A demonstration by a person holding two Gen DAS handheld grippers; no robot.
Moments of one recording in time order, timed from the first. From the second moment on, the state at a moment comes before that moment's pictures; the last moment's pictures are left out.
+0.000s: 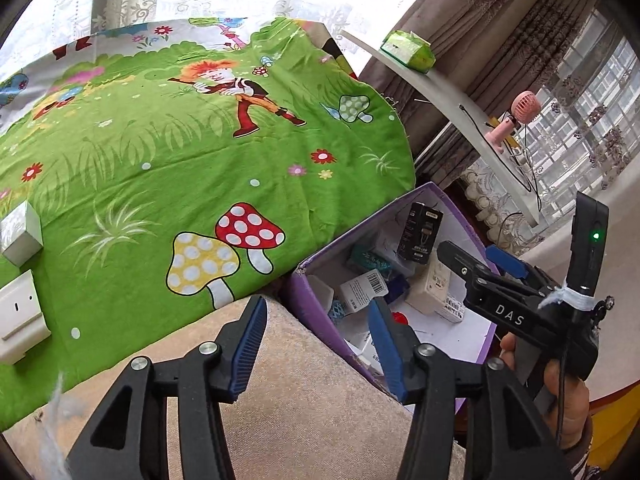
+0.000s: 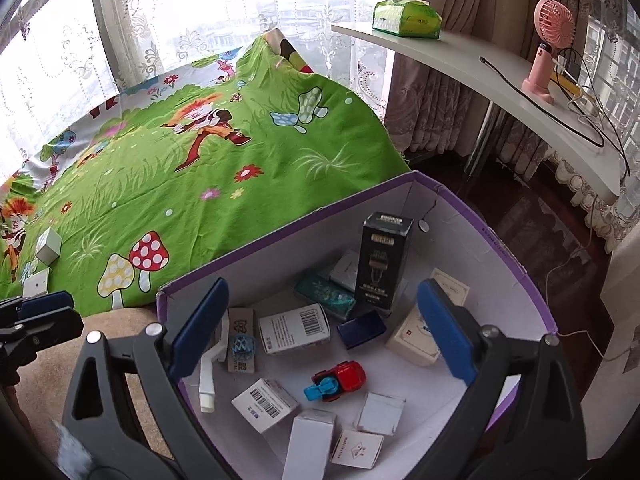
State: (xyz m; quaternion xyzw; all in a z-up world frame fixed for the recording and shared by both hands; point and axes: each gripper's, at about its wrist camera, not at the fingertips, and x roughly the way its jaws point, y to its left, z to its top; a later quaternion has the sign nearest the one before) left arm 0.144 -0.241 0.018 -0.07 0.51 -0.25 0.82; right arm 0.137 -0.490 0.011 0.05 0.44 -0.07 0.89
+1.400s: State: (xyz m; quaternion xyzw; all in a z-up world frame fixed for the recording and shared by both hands) left arm 0.161 -0.071 0.001 -0.17 0.53 -0.02 0.83; right arm 0.145 -0.416 0.024 0.01 0.44 -0.01 0.90
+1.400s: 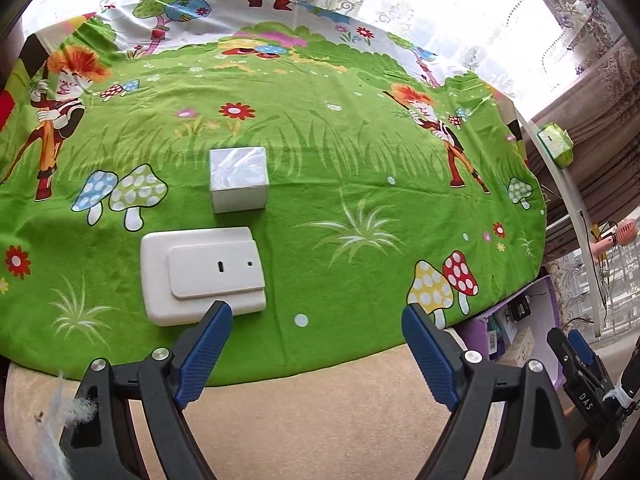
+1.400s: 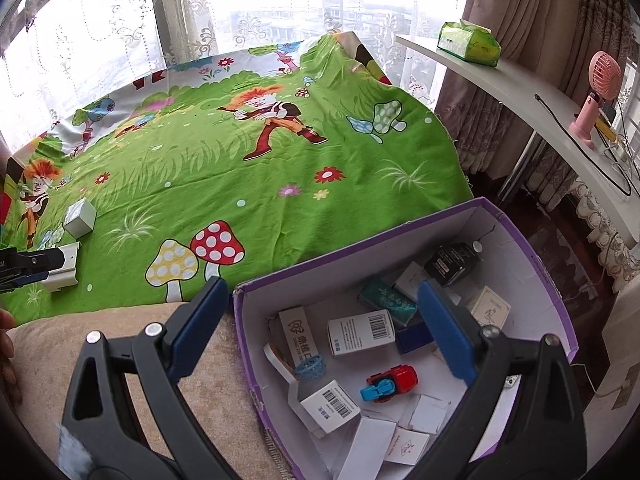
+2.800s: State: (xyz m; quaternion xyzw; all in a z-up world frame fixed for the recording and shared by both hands) left arm 0.190 -0.022 -0.047 -0.14 0.58 0.06 0.80; right arm 0.203 -0.251 0.017 -0.06 0.46 0.15 0.87
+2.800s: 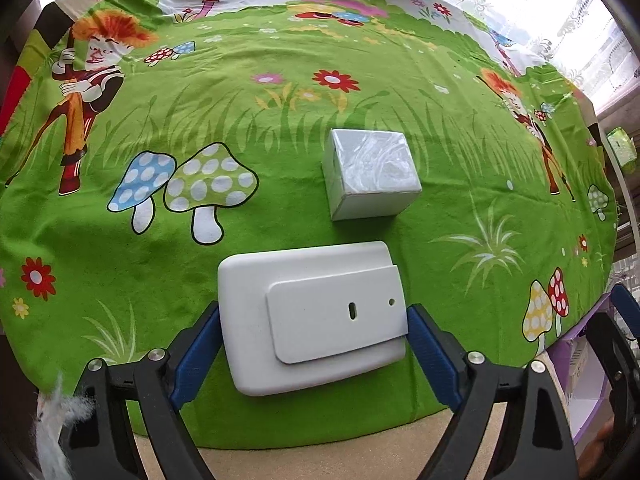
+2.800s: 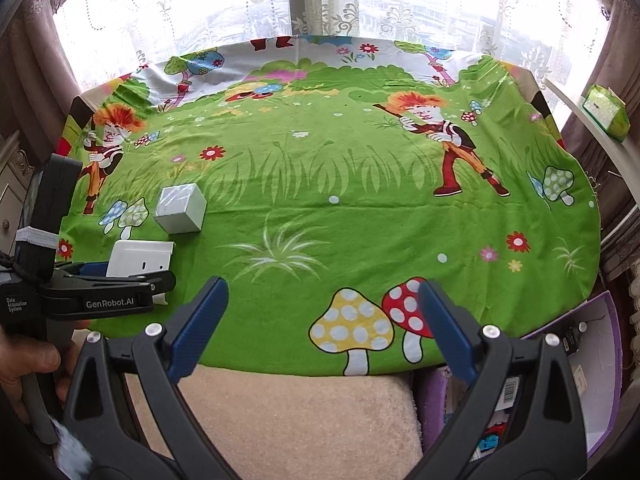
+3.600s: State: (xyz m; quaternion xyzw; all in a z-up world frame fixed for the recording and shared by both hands) left arm 0.151 0.072 -0.011 -0.24 0.42 0.20 0.85; right arm 0.229 -0.121 -0.010 -0.11 0.46 0.25 0.85
